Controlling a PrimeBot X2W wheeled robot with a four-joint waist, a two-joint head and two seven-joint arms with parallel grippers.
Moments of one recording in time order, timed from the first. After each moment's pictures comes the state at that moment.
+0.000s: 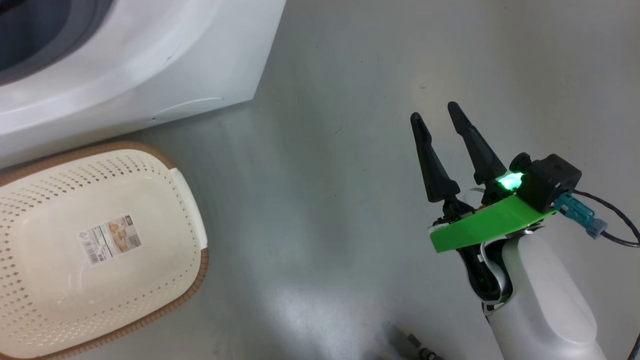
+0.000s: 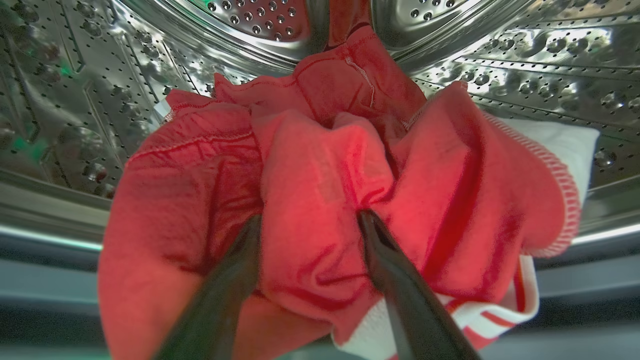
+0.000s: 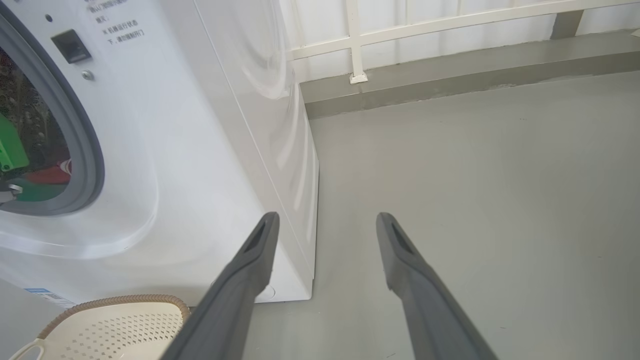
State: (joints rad) left arm -1.36 0.39 -0.17 1.19 -0.36 -0.03 0.06; right arm -0.47 -0.06 0.19 0.20 0.39 0.12 -0.25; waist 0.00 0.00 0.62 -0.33
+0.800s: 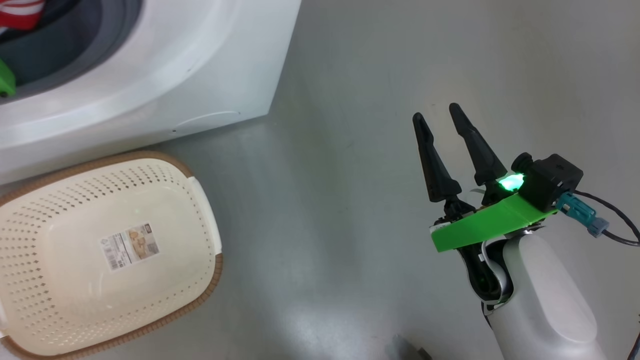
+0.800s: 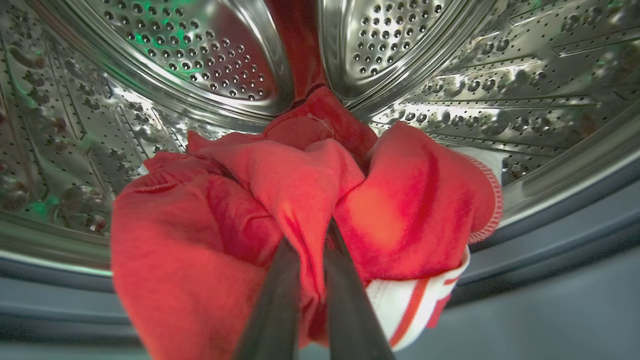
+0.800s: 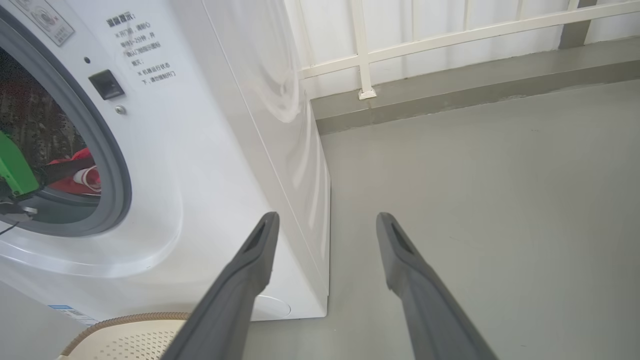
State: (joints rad) left arm -1.32 0.34 -0.23 1.23 -0.36 -0.09 -0.12; right arm -0.47 -0.06 0.19 0.21 0.41 0.12 -0.25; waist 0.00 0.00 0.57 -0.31
